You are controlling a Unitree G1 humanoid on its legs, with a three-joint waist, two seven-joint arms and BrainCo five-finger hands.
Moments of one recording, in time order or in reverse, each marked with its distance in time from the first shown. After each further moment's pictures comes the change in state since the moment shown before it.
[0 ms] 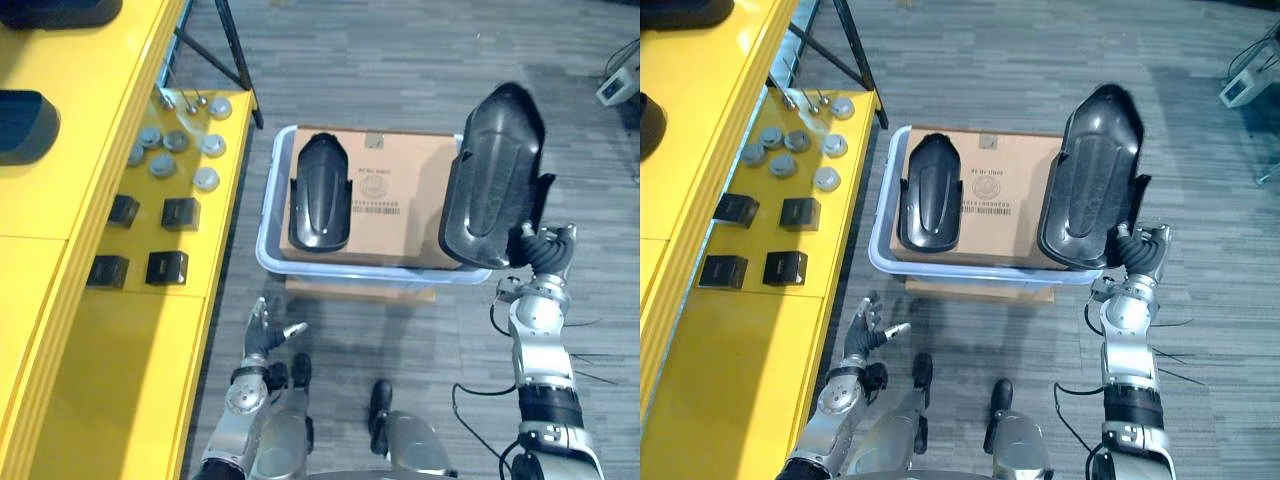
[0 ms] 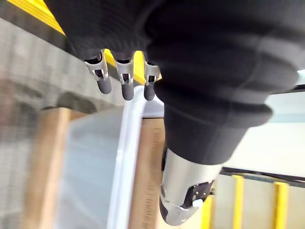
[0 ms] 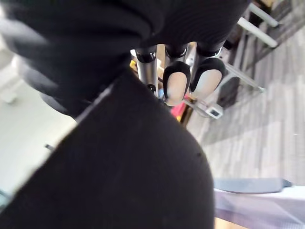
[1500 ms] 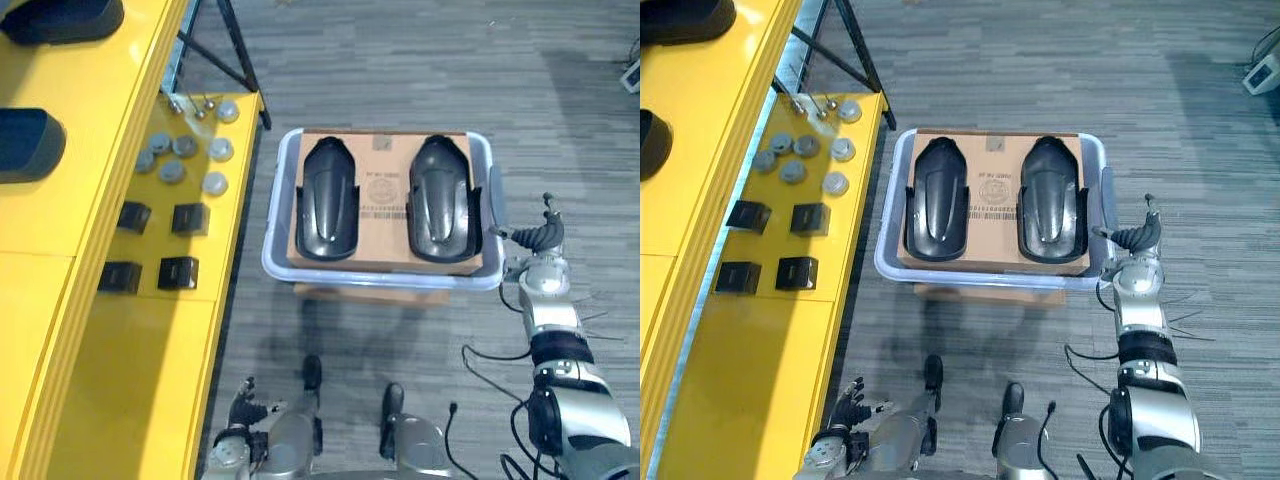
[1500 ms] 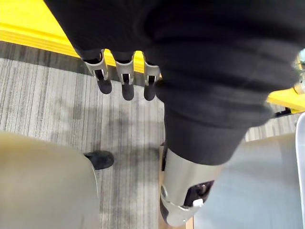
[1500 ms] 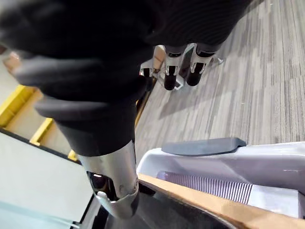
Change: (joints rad) left arm -0.012 0.038 0.112 0.732 0.049 0.042 -0.079; right arm -0.579 -0.268 -0.002 0.941 0.201 -0.003 0.144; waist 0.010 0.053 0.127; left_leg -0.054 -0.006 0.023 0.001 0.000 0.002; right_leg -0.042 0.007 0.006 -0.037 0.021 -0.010
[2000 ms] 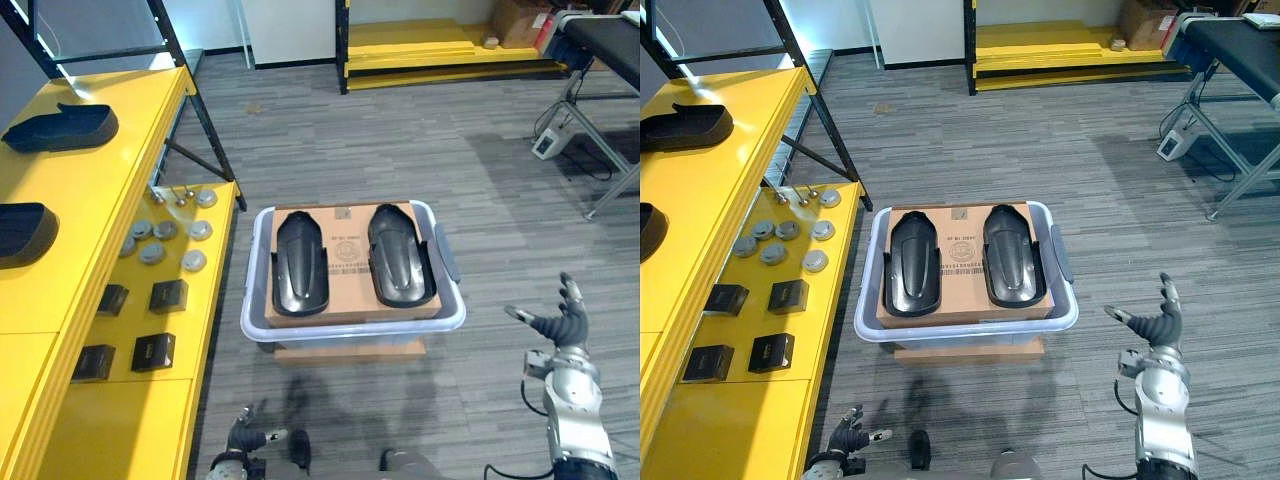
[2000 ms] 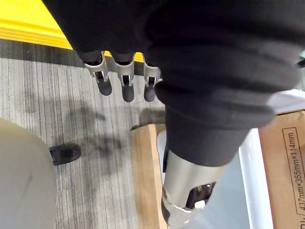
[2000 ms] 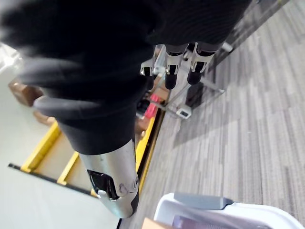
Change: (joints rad) left arm 0.080 0.005 0.003 0.007 0.070 0.030 -0.050; right arm 0.614 0.101 -0.021 -0.570 -0.053 -0.056 0.128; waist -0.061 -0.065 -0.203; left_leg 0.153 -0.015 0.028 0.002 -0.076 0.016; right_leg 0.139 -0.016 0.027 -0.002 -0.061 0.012
